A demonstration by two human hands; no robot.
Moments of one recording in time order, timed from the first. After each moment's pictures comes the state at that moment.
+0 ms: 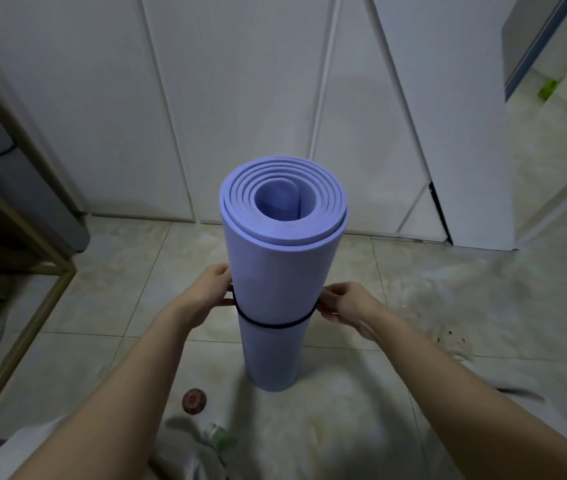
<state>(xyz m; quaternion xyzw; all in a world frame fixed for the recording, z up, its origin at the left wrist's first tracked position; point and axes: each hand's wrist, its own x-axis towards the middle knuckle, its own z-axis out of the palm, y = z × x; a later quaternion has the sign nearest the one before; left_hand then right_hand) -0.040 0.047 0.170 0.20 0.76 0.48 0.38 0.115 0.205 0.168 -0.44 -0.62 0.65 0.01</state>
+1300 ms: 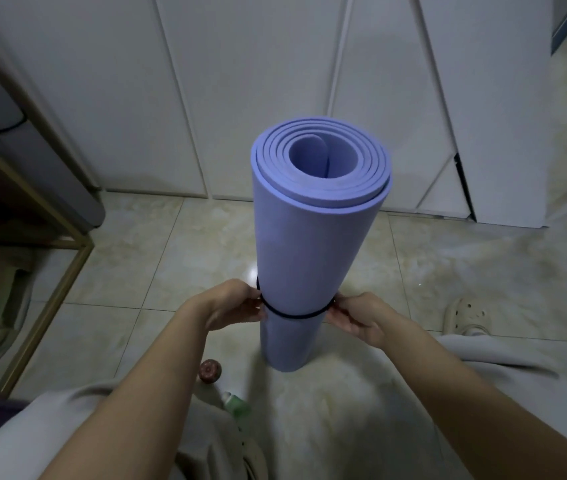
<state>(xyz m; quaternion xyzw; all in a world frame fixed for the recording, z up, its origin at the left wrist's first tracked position) -0.026 0.041 0.119 0.03 0.70 0.43 0.57 0.130 0.183 0.140 -0.52 -0.38 0.76 0.00</state>
